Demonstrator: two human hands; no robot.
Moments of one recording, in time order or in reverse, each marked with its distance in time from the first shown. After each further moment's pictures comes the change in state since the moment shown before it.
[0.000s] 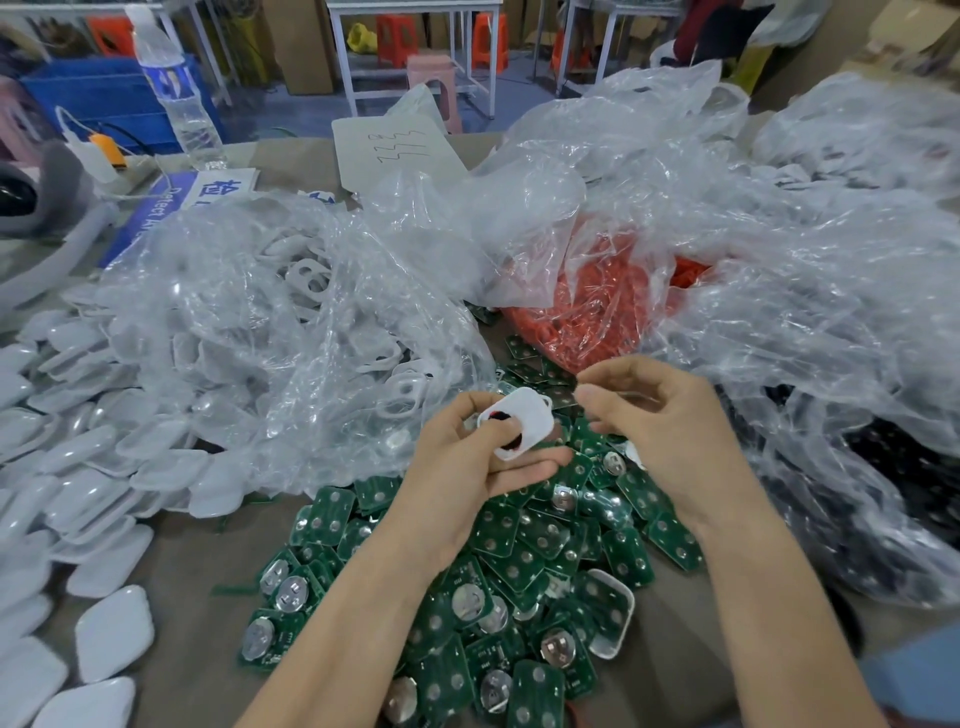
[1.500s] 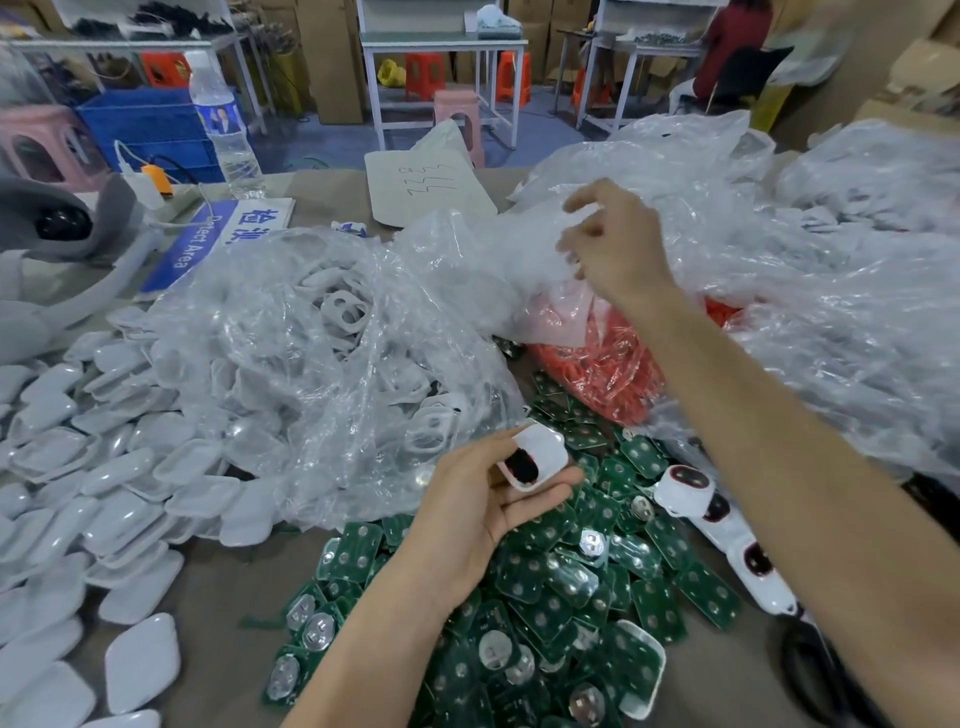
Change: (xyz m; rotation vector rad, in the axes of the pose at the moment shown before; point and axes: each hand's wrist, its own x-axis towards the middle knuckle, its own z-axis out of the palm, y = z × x) left_hand 0.002 0.010 -0.007 -0.185 0.029 -0.076; right_hand 0.161 -0.070 0.036 -0.353 0.094 -0.287
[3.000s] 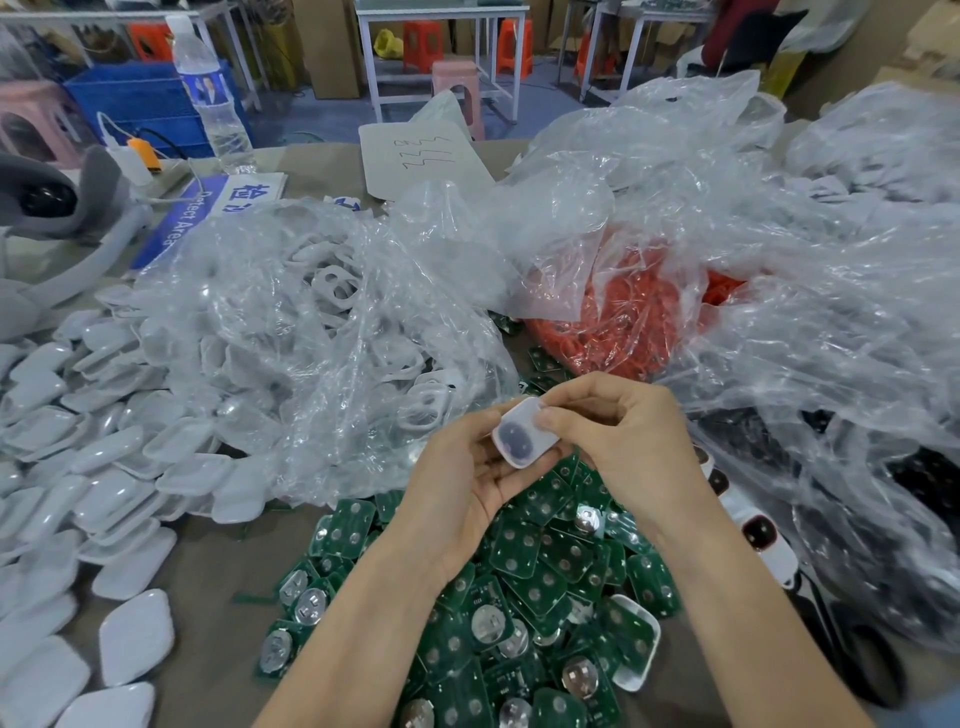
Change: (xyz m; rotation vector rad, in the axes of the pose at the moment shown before) left_hand 0.005 -0.004 -0.003 0.001 0.076 0.063; right_hand -0.164 0.020 0.003 0.493 -0.178 0.228
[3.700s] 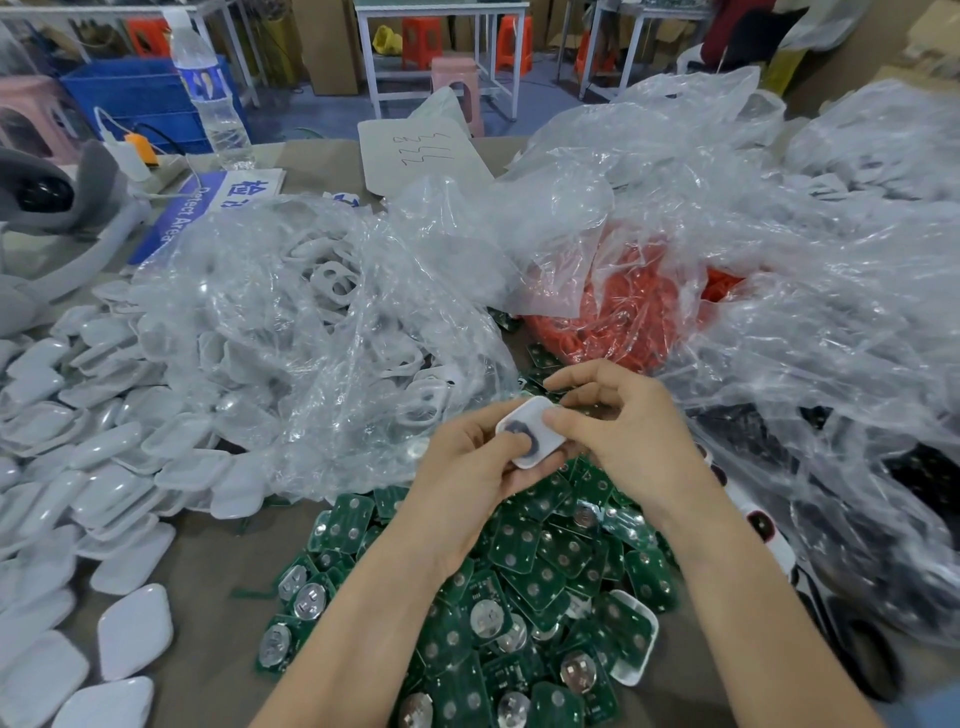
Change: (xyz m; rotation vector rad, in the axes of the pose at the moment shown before) left_hand -0.002 -0.003 0.004 0.170 -0.097 0.073; right_hand 0.007 0.005 -0.007 -0.174 -0.024 0.074
